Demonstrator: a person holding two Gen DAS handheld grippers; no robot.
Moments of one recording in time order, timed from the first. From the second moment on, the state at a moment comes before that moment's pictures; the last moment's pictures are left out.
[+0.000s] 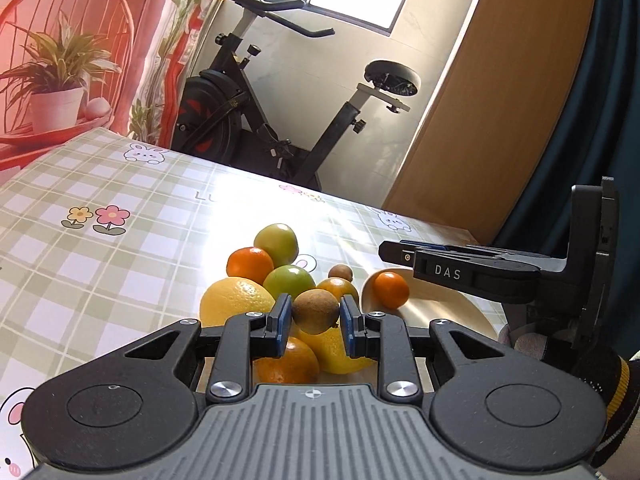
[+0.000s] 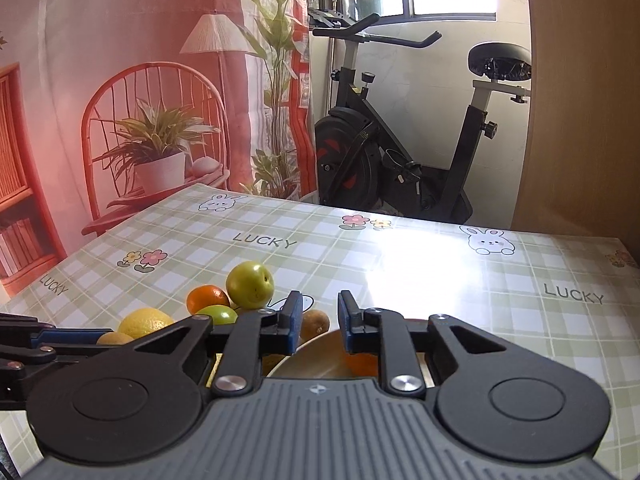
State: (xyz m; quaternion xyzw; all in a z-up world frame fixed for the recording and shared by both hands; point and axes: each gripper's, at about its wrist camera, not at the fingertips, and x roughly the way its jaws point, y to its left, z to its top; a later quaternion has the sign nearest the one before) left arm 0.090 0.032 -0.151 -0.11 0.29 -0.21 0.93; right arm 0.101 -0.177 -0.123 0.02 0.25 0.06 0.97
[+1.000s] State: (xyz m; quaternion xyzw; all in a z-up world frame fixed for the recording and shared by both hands) left arm 0.095 0.037 -0.163 -0.12 0.31 -0.21 0.92; right arm 0.188 -0.151 -0.168 -0.06 0.36 0.05 0.93
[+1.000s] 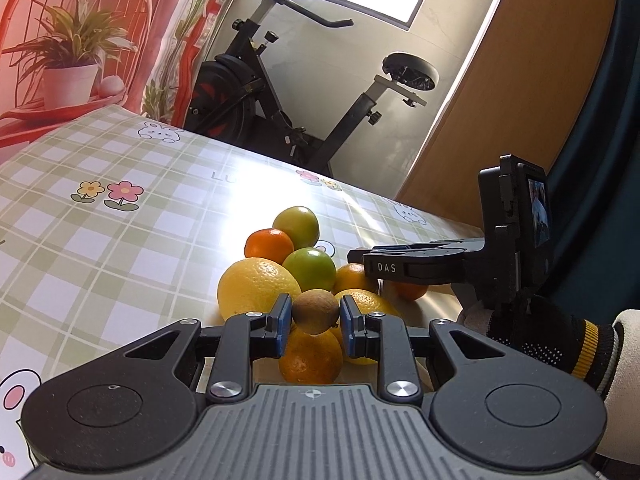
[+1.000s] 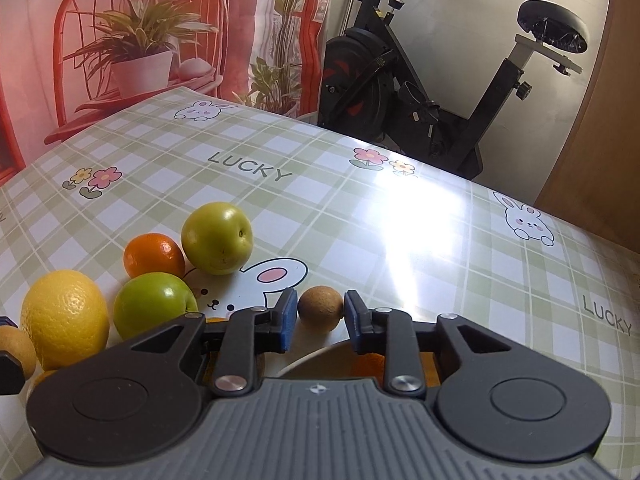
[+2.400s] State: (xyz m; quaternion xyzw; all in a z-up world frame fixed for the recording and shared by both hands) left arm 0.116 -0.059 -0.148 0.04 0.29 -0.29 0.91; right arm 0.057 -0.231 -0.170 0.10 0.24 -0.01 0.97
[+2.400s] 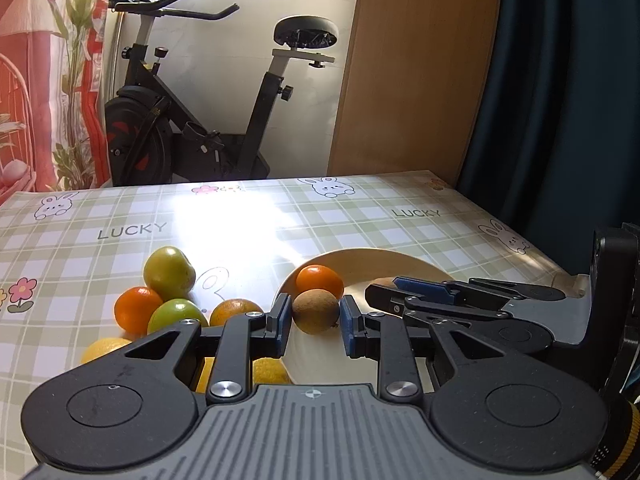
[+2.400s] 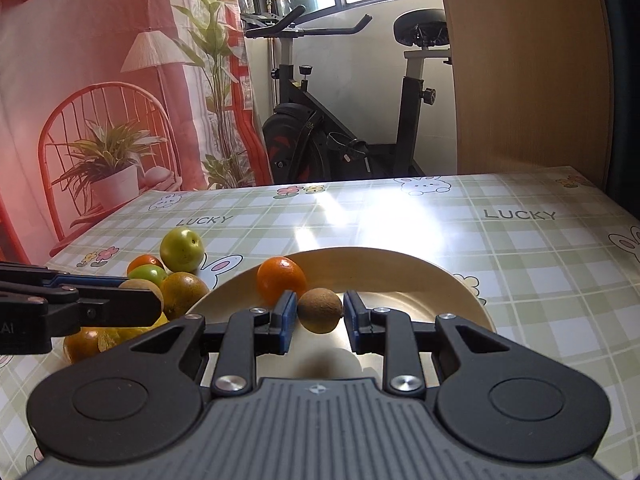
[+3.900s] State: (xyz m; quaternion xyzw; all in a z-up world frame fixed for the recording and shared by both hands) left arm 0.142 -0.072 -0.136 0.05 0.32 -0.28 0.90; right arm 0.059 -0.243 -0.174 0.13 0.24 -0.01 0.96
